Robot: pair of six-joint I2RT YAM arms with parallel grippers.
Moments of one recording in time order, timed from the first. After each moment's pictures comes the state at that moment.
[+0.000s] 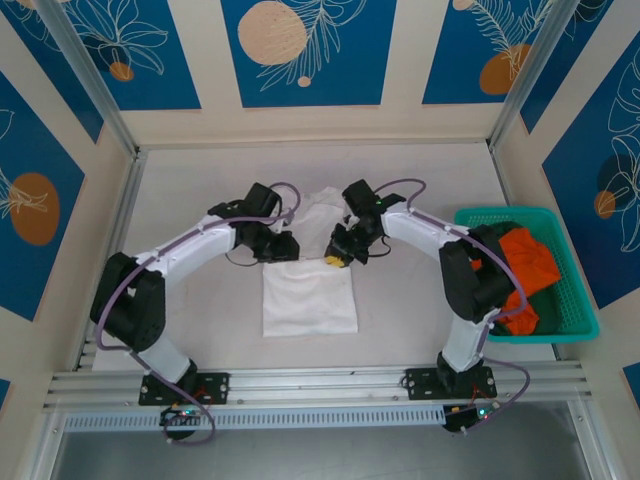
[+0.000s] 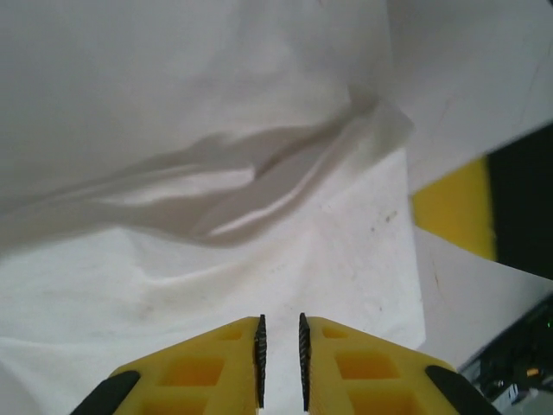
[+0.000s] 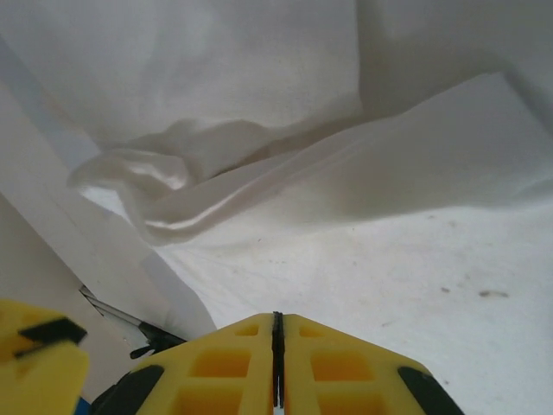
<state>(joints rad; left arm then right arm) -0.55 1.64 1.19 -0.71 0.41 -0.46 0.53 1.83 1.27 -0.75 -0.56 0.93</state>
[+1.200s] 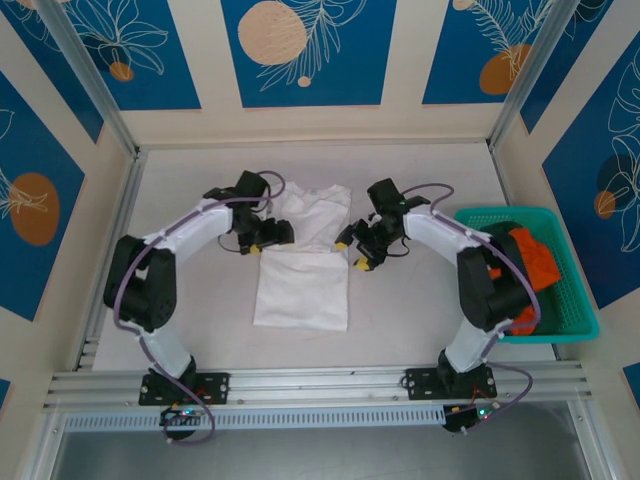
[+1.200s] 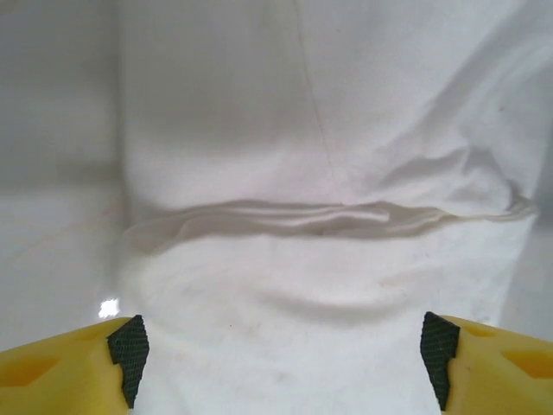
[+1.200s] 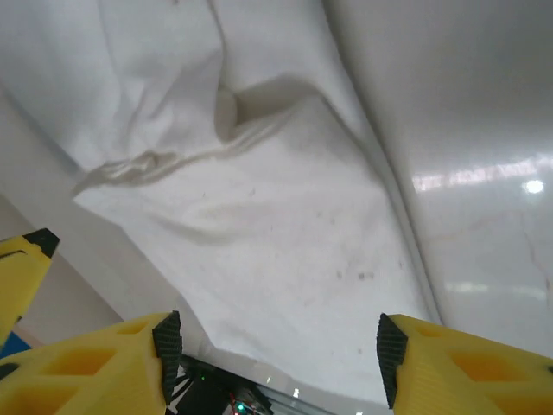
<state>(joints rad) -0.40 1.72 1.30 -0.82 0.28 -0.52 0.41 1.66 1.13 -0.71 -0.55 0.98</state>
